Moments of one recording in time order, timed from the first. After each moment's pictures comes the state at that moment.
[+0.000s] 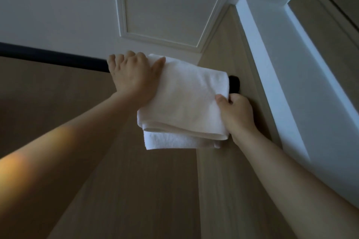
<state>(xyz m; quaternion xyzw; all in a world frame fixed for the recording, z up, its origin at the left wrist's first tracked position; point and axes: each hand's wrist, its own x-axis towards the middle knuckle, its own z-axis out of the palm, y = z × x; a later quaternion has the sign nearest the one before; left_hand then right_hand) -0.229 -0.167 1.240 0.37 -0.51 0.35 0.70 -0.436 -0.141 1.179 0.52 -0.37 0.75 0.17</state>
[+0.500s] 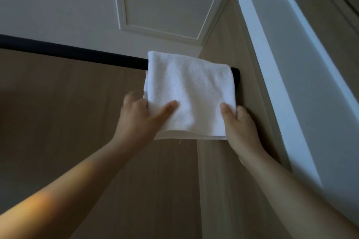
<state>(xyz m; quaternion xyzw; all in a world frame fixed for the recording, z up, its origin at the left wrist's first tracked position) -0.231 -0.180 1.135 0.28 -0.69 0.07 0.66 -0.442 -0.146 1.126 0.54 -0.36 0.75 0.13</state>
